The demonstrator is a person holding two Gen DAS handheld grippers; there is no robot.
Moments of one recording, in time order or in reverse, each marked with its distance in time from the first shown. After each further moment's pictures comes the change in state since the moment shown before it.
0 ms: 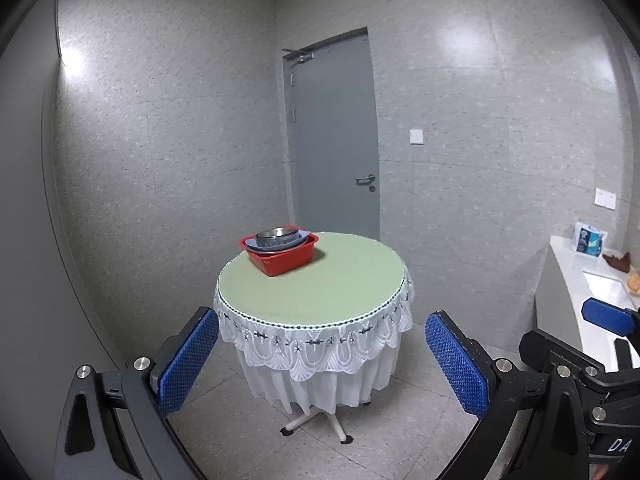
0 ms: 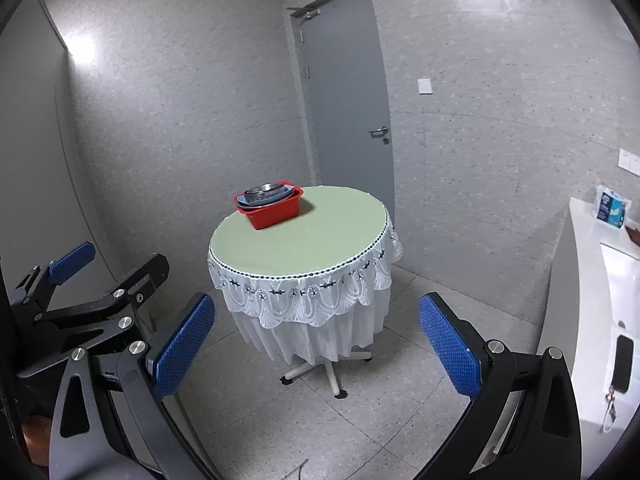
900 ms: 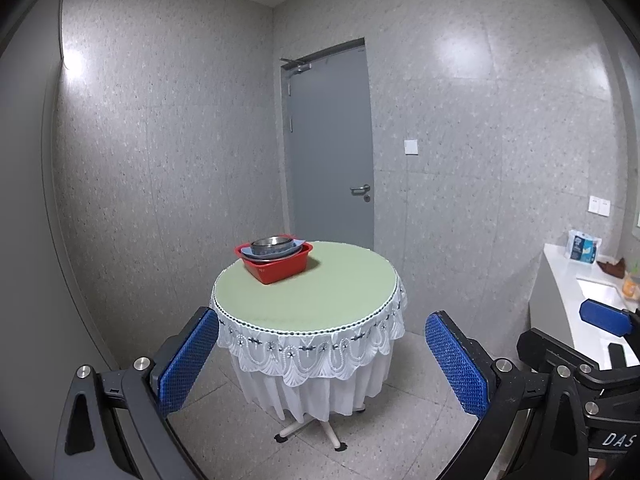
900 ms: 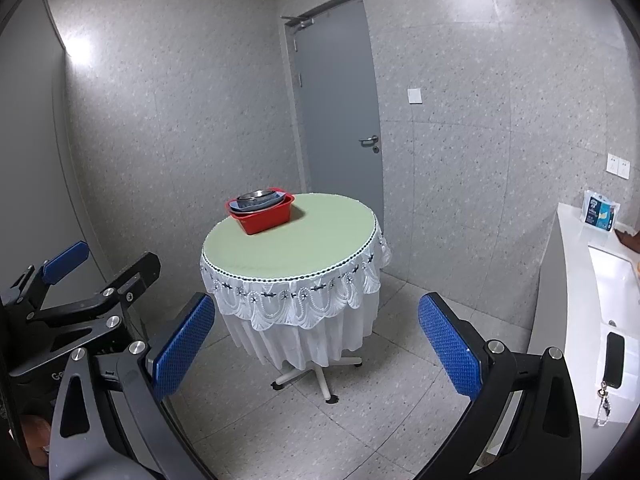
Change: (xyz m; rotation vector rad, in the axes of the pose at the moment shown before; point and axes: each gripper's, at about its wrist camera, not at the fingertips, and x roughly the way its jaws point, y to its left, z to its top) left arm -0.007 0.003 -0.001 -0.004 -0.038 -0.013; right arm -0.015 -0.013 -0.004 -0.013 -0.031 -0.019
